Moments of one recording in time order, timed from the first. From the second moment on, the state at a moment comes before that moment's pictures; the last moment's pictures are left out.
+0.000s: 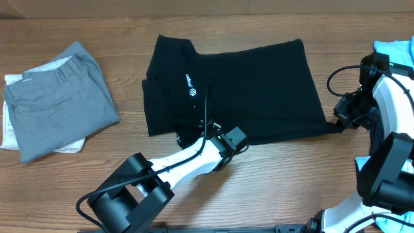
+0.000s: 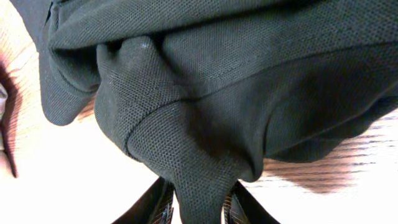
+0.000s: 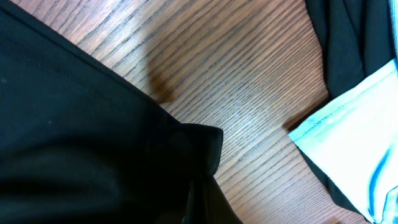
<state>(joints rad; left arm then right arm) -0.88 1.83 1.05 -0.86 -0.56 -0.52 -0.30 1.84 1.44 -1.24 0.11 0.41</state>
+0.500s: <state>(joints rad) -0.87 1.83 1.03 -0.78 -0.61 -0.53 -0.30 1.84 1.44 -1.24 0.11 0.41</state>
